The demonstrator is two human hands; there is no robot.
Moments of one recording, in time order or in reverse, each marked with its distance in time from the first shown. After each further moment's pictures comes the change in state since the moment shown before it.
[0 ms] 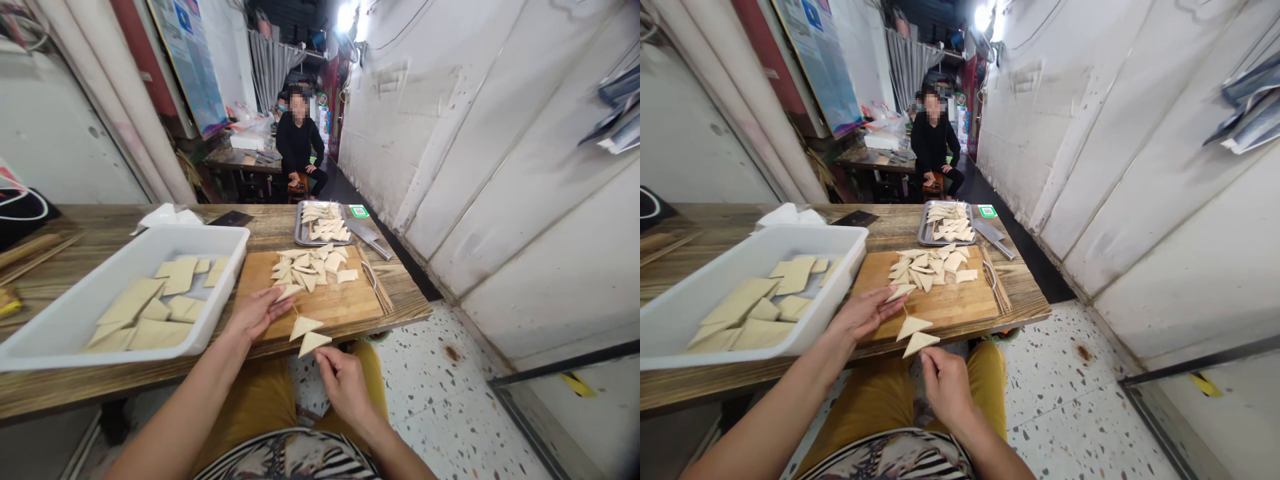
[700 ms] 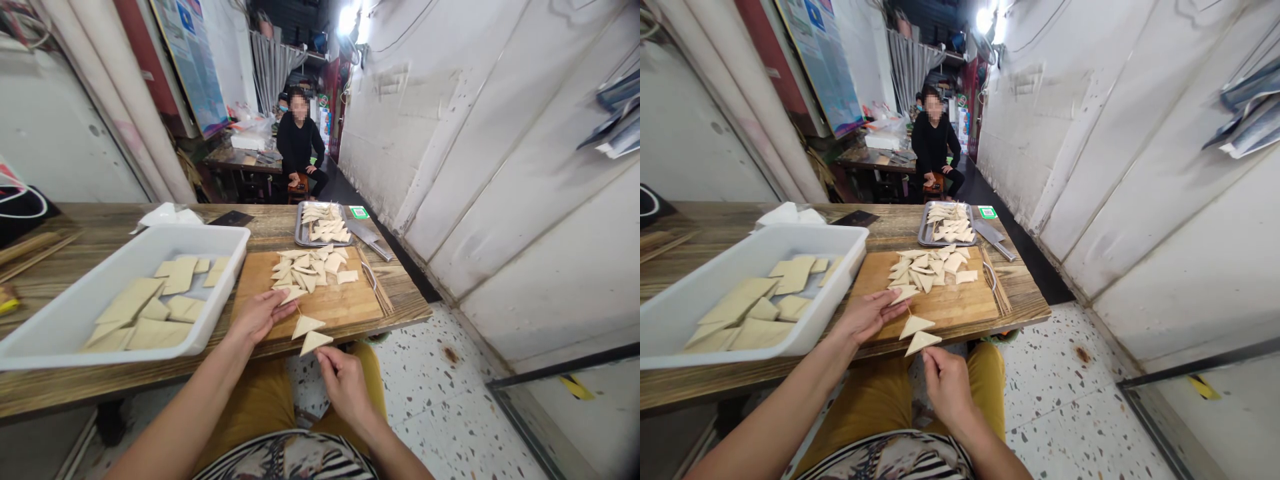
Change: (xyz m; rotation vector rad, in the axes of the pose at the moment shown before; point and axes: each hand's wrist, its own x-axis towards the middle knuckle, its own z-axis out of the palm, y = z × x) left_hand -0.004 -0.006 0.004 0.032 -0.018 0.023; right_hand 0.001 0.001 0.001 -0.011 0.013 0.009
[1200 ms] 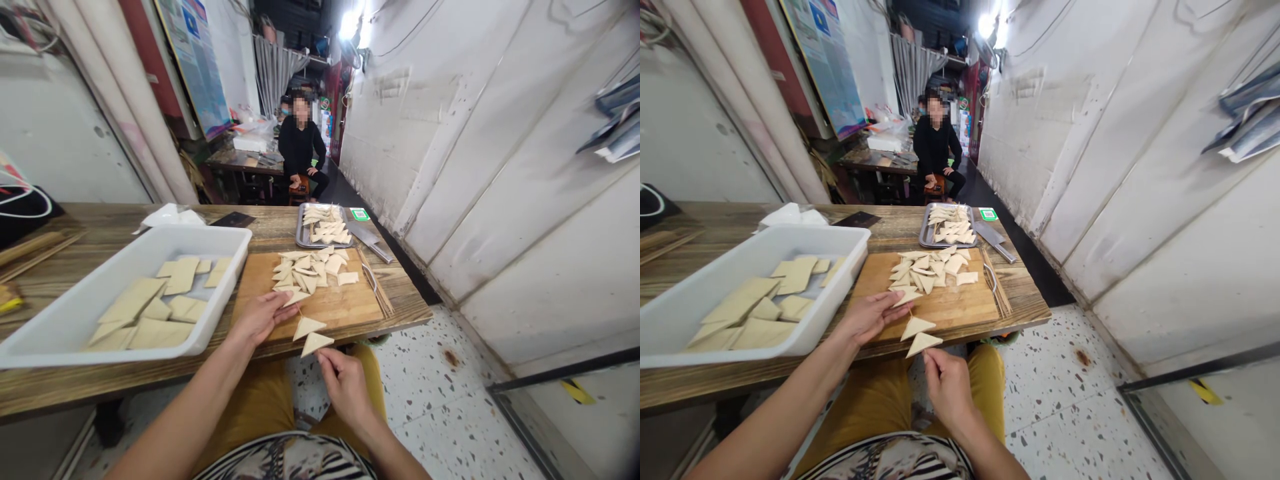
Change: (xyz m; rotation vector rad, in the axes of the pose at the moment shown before) left_hand -0.004 0.000 0.003 0.008 -0.020 -0.017; right_hand 0.000 0.000 -0.001 0.018 0.005 0.002
